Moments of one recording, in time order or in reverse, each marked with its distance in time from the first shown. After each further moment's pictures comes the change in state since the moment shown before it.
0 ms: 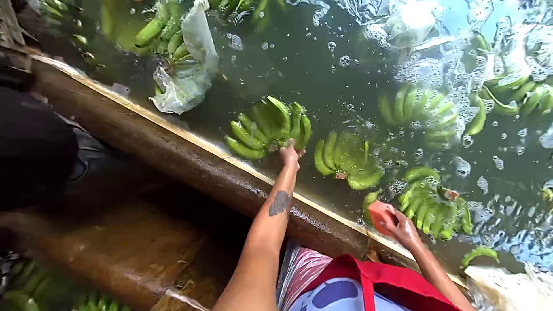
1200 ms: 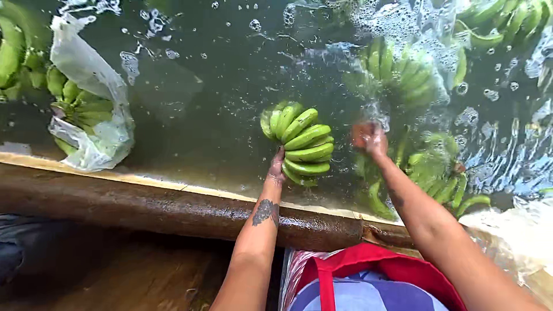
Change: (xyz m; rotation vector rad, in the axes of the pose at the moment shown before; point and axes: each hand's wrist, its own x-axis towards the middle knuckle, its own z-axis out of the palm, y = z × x) left_hand -0.002 -0.053 0.014 -0.255 -0.758 -0.288; right_hand 0.203 -0.032 -0.032 0.085 0.404 0.161
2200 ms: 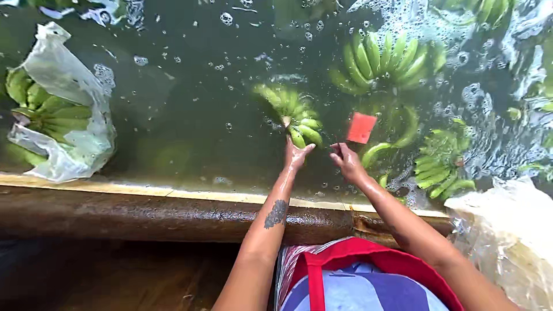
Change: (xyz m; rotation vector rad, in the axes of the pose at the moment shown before) left_hand 0.018 -0.036 0.084 1.087 0.263 0.131; right_hand -0.117 -0.048 -0.010 0.175 -0.331 -0.213
